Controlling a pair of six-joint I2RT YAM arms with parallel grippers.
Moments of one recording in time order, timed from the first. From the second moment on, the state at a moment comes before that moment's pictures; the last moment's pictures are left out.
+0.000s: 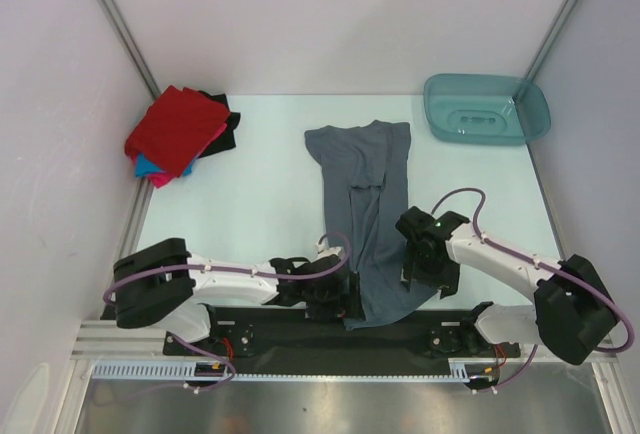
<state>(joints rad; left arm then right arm) -1.25 1.48 0.63 -0.15 0.09 -1.20 0.67 1.26 0.72 -1.02 0.10 0.92</state>
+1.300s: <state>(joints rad) -1.26 1.56 0.66 -0.01 0.11 -1.12 0.58 1.40 0.72 -0.79 0.12 0.94</state>
